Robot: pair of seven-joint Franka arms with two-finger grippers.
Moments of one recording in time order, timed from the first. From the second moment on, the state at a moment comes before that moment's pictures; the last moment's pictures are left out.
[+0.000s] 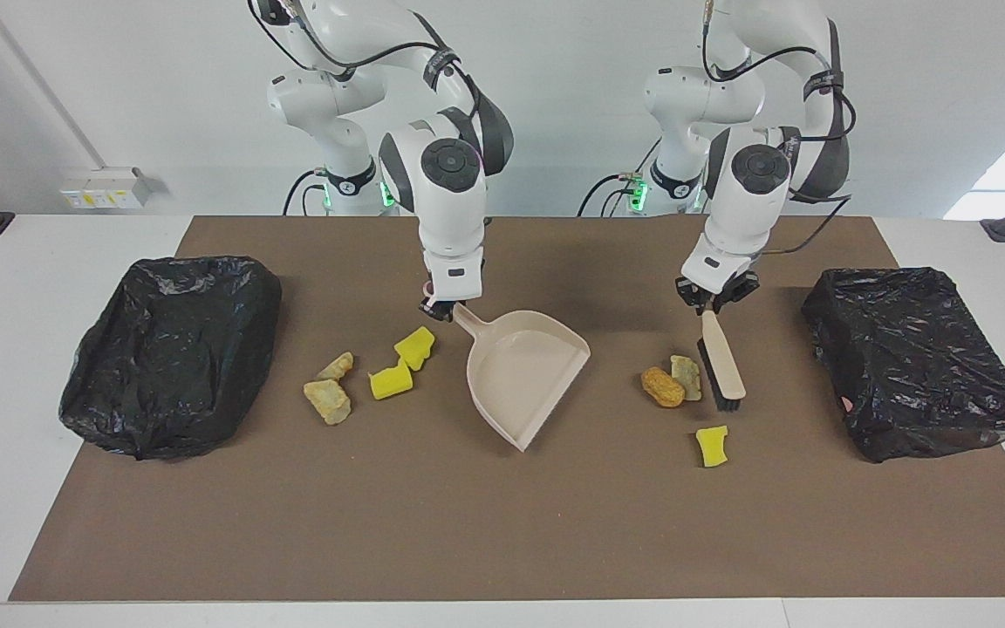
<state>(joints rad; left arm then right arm) -0.19 0.00 -0.07 -2.12 0.21 2.05 -0.27 0.44 0.25 0.03 -1.75 -0.02 1.87 -0.54</state>
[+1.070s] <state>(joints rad) -0.12 0.29 -0.06 -1.84 0.33 2.10 0.13 0.40 0.26 0.04 -1.81 -0.19 1.97 -0.89</state>
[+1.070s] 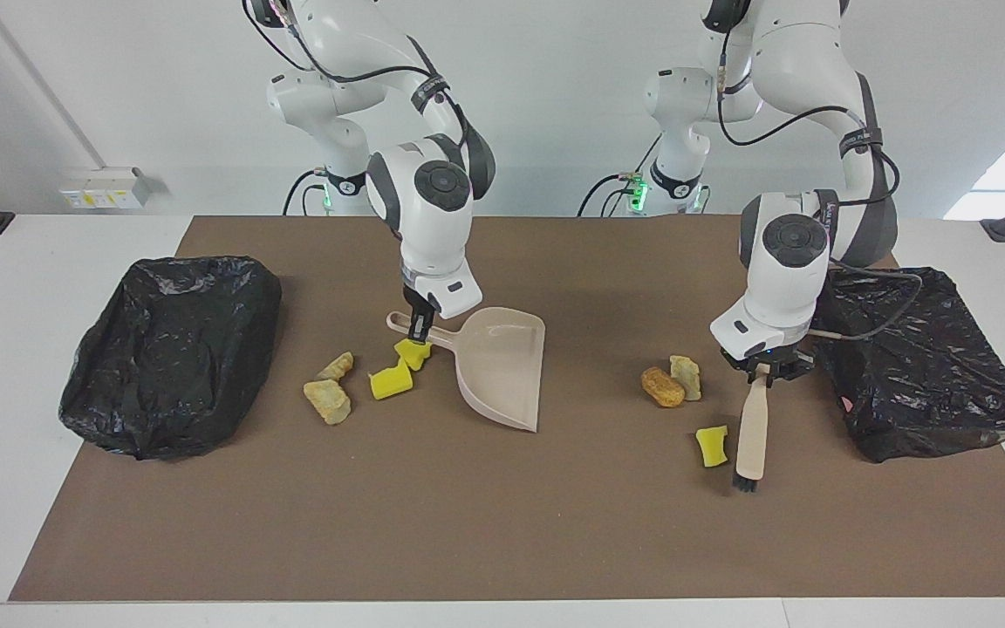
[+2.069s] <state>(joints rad) -0.25 0.13 -0.09 -2.11 0.18 2.05 -0.20 0.44 0.28 0.04 -1.83 -0.19 2.03 -0.91</state>
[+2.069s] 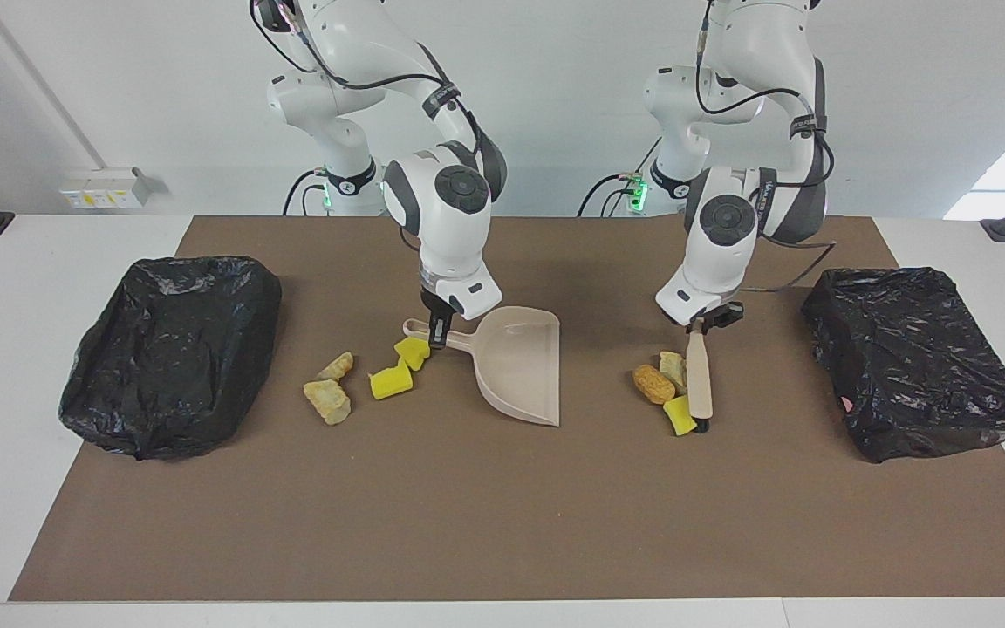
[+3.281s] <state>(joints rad) -0.55 0.07 -0.08 -2.07 -0.17 2.05 -0.45 0.46 0.29 0.04 -1.87 -0.18 2.12 -0.91</state>
